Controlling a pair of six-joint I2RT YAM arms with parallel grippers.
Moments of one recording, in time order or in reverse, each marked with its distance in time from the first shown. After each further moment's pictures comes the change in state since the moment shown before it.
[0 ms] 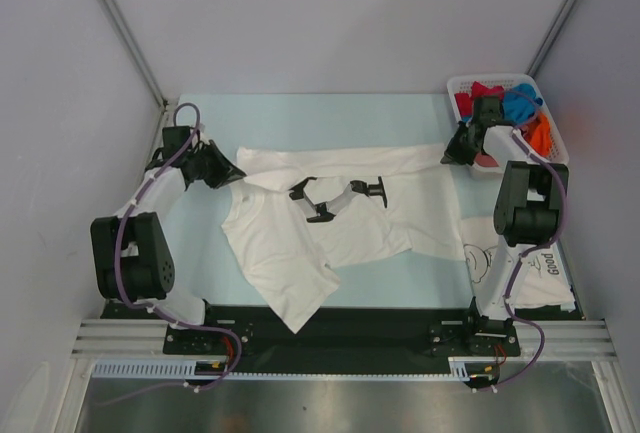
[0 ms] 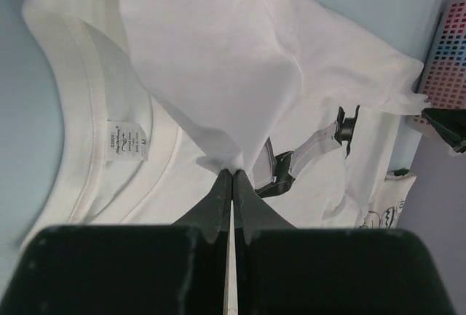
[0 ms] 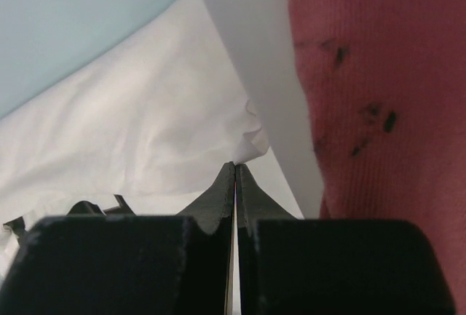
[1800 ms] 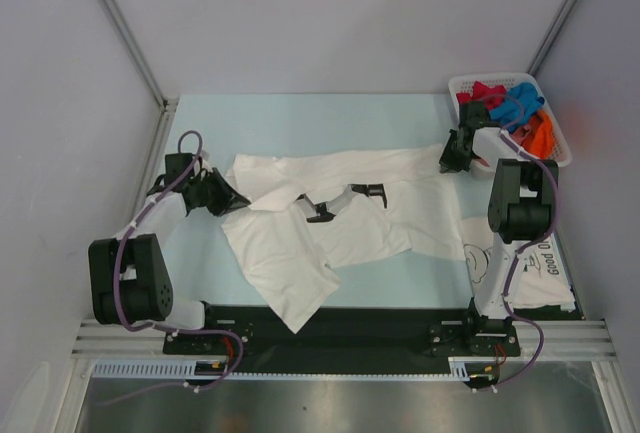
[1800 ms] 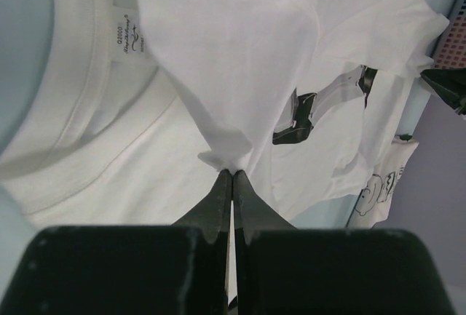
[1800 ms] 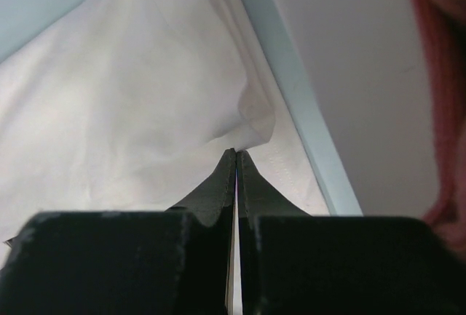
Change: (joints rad) left arm 0.013 -0.130 -0.235 -0.002 0.055 -0.006; right arm 0.051 0.039 -0.021 -0.035 0.157 -0.040
